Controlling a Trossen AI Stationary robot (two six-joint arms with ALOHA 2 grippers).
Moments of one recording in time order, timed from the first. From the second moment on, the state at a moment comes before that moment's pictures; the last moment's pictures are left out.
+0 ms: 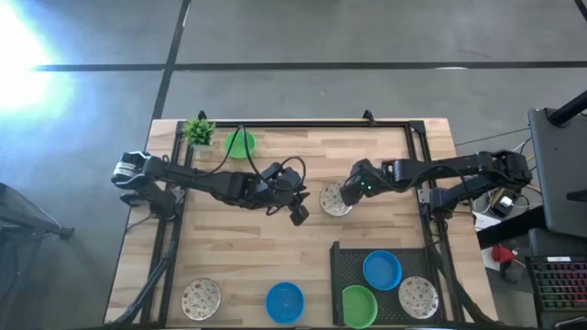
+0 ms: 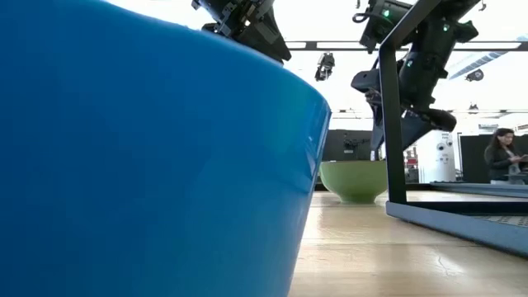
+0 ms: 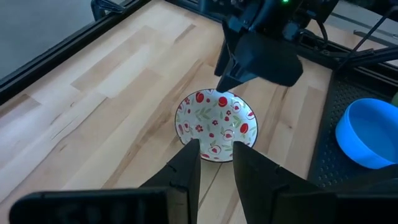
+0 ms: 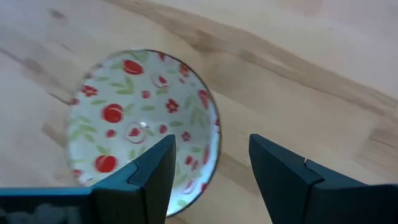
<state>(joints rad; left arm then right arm) -0.13 1.60 1.32 -0.35 -0.44 -0.49 -0.11 1.30 0.75 -0.59 0.16 1.01</state>
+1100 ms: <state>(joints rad) -0.13 1.60 1.32 -0.36 -0.44 -0.50 -0.11 1.57 0.79 -0.48 0.07 0.95</state>
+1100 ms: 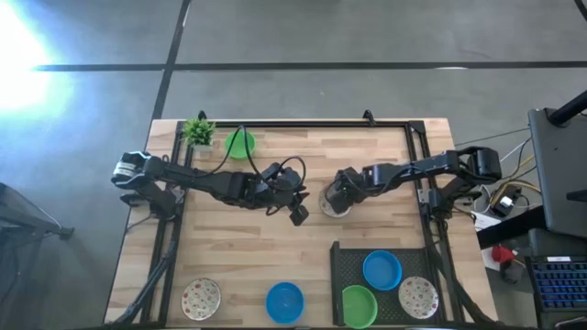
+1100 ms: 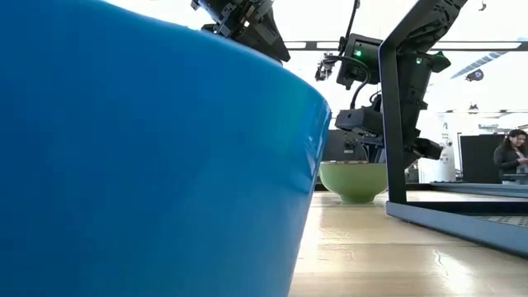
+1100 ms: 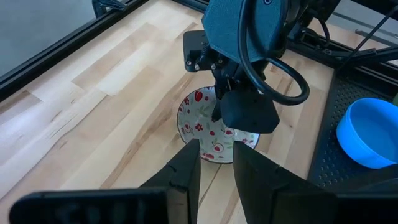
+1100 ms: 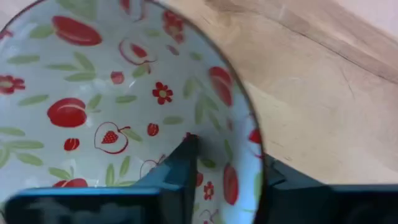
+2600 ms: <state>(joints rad) -0.13 1.60 1.32 -0.39 -0.44 -0.49 -0.02 1.12 1.00 -1.16 0.01 0.83</state>
